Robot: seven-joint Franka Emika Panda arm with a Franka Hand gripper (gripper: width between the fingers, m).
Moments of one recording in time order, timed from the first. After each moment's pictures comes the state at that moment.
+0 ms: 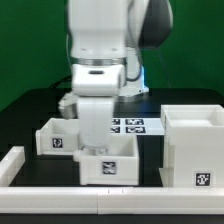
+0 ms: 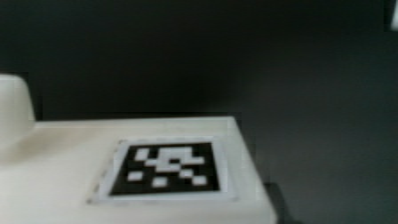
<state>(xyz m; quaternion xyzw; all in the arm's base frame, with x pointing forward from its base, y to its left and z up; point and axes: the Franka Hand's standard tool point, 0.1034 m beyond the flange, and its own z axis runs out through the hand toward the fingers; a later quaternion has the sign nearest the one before) 0.553 -0.055 0.034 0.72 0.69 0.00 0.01</state>
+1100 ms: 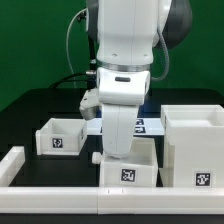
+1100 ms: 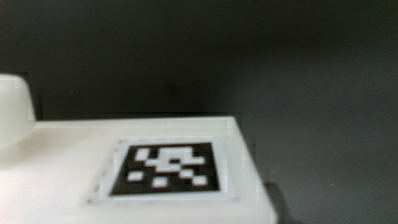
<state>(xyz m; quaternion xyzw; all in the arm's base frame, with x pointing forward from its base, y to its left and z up) 0.551 -0.031 0.031 0.73 0.68 -0.05 0.00</state>
